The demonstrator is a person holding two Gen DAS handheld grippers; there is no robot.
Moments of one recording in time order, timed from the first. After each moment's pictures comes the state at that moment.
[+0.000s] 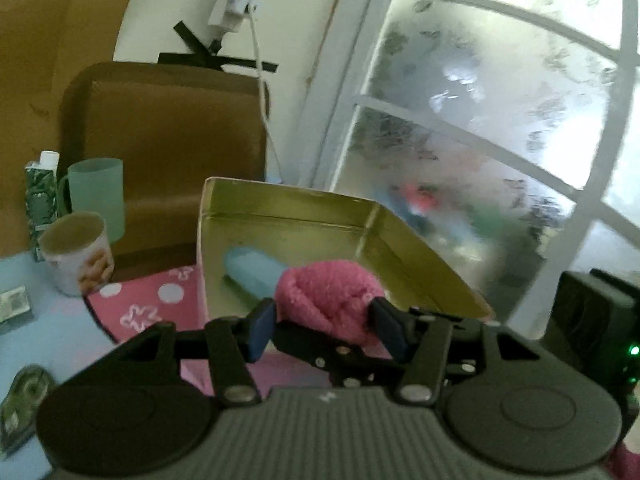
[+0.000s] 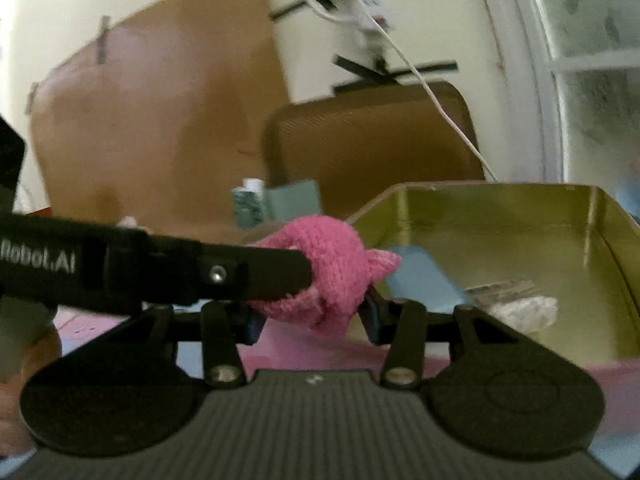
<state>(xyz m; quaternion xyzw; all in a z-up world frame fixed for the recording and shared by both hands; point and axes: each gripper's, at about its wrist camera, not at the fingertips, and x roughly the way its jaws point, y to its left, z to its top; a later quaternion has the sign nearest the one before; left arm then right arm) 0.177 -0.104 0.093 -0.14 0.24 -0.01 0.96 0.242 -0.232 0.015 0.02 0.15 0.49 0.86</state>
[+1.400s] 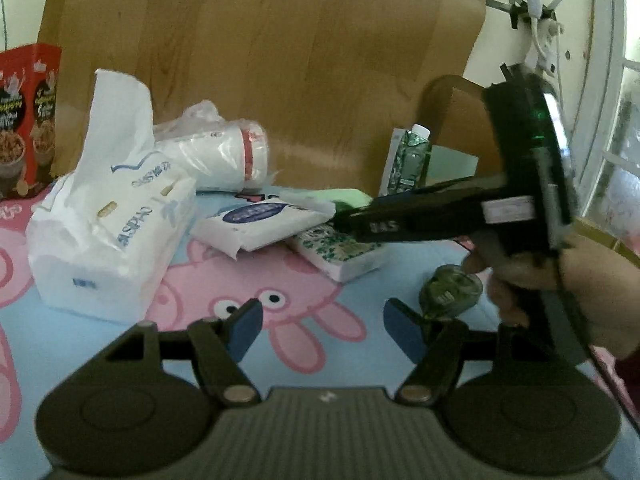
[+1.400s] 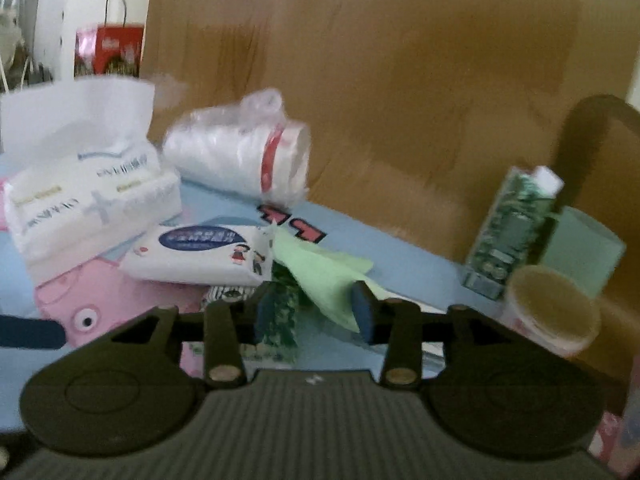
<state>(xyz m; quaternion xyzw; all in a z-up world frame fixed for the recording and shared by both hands) -0.037 0.055 0.012 -0.19 0.20 0.31 0.91 0.149 0.070 0.007 -0.25 0.13 0.60 0.75</state>
